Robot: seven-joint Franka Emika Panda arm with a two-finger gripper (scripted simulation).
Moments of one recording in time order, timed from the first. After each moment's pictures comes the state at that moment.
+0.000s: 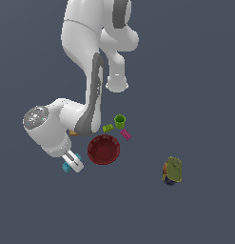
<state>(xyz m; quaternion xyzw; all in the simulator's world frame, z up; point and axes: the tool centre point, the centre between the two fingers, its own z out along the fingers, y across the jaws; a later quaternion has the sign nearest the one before) 0.085 -0.216 0.072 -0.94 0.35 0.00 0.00</state>
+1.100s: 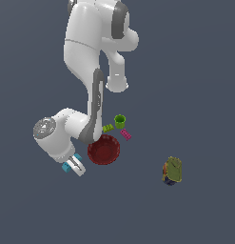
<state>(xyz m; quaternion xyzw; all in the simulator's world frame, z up) 0.085 -0.216 0.022 -0.94 0.35 0.00 0.00</state>
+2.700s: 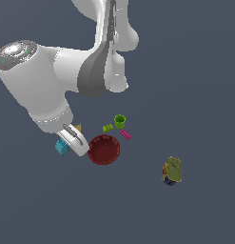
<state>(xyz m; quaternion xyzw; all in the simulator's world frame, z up) 0.088 -0.164 0.232 -0.94 0.35 0.00 0.00</state>
